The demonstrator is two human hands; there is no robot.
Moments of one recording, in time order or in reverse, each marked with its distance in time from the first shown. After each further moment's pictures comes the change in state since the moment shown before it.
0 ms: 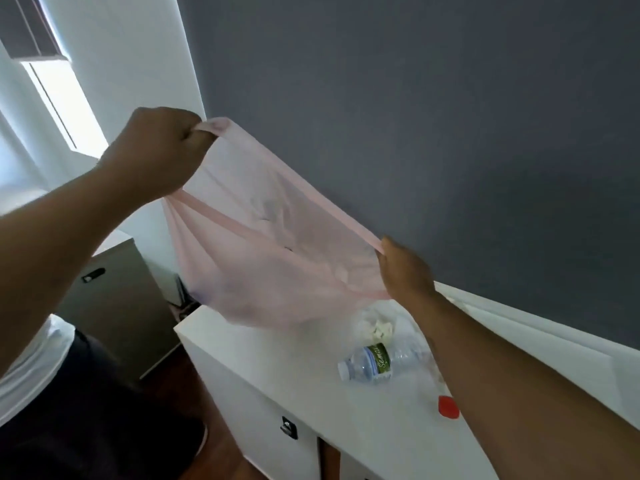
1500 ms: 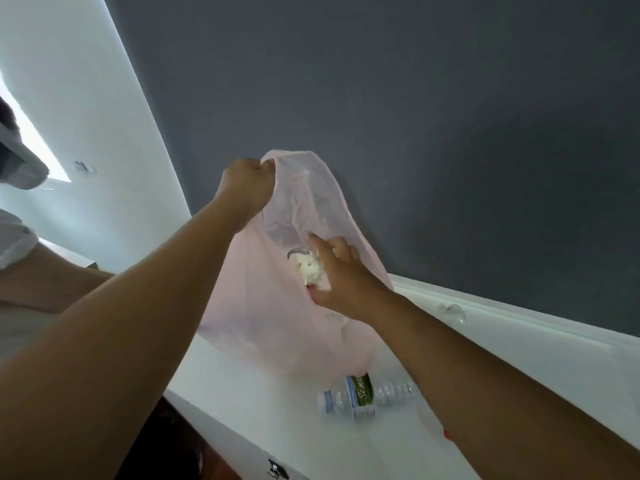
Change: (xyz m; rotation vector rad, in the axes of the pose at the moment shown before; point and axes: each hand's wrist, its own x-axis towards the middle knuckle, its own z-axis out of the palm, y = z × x) left_hand 0.063 0.075 0.159 -0.406 -0.213 -0.392; right_hand 0.011 -0.032 0.007 0.234 -0.297 -0.187
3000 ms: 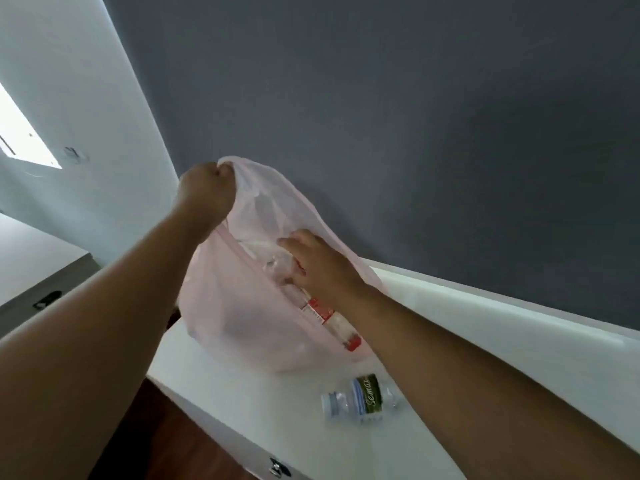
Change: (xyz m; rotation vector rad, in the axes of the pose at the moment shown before) left_hand 0.019 -0.061 -0.014 0.096 0.159 -0.001; right_hand 0.050 -0.005 0.045 0.005 0.074 -0.204
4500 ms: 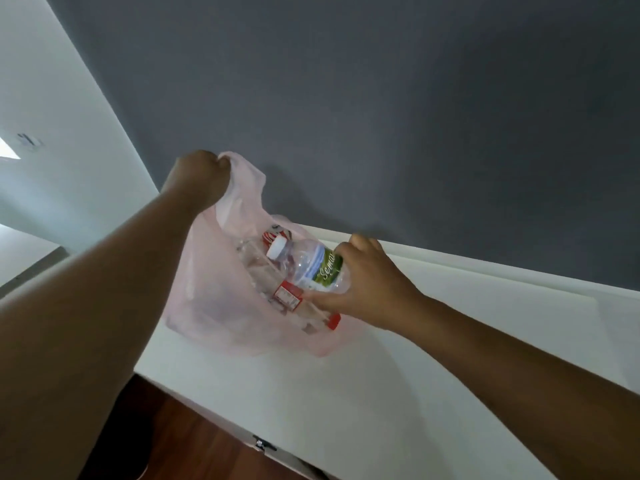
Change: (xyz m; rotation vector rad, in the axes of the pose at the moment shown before) left_hand 0.014 0.004 0.058 0.253 -0.211 0.113; right_hand -0.110 0.011 -0.067 0.036 -0.098 0.356
